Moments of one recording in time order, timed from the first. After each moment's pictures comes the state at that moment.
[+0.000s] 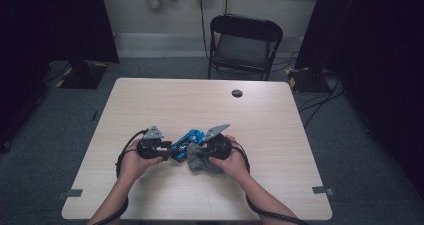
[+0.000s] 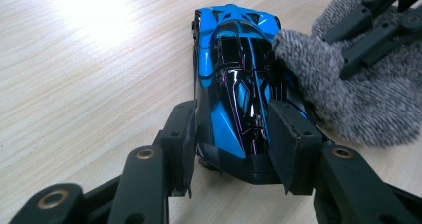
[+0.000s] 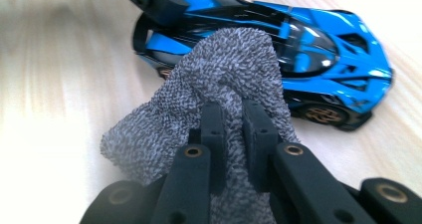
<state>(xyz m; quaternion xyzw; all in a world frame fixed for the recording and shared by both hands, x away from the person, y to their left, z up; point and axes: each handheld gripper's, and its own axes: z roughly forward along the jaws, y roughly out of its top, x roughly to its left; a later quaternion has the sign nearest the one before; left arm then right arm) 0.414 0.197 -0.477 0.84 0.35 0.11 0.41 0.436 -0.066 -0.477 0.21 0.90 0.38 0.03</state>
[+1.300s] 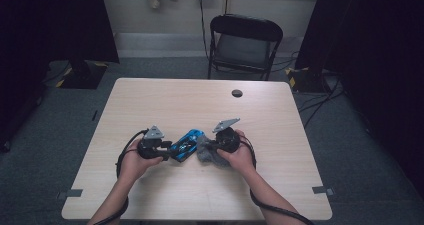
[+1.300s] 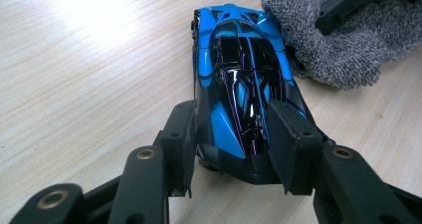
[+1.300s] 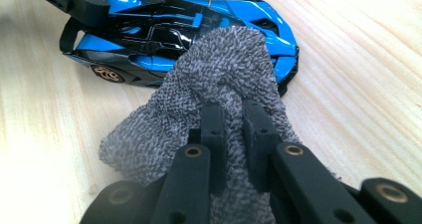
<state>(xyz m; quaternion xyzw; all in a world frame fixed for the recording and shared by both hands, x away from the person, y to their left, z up) 0.414 0.196 -0.476 0.84 0.35 0.11 0.41 0.456 -0.092 -0.477 0.26 0.88 0.38 0.06</state>
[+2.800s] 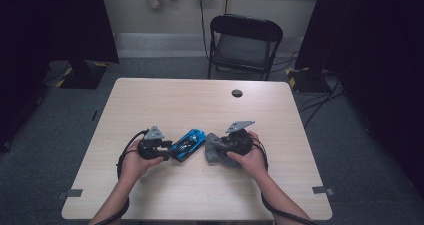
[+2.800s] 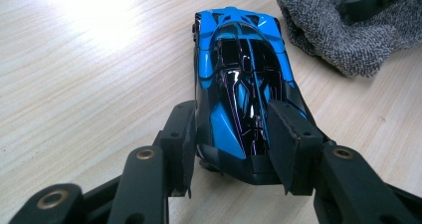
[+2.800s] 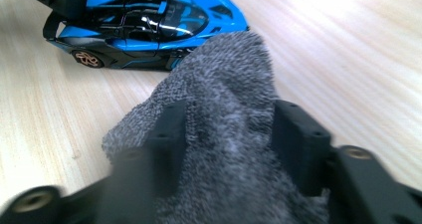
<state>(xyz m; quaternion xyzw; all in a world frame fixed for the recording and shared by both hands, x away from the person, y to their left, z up) 0.413 0.195 -0.478 0.83 0.35 0.12 0.42 0.445 -0.130 -0.471 0.30 0.86 0.40 0.09</state>
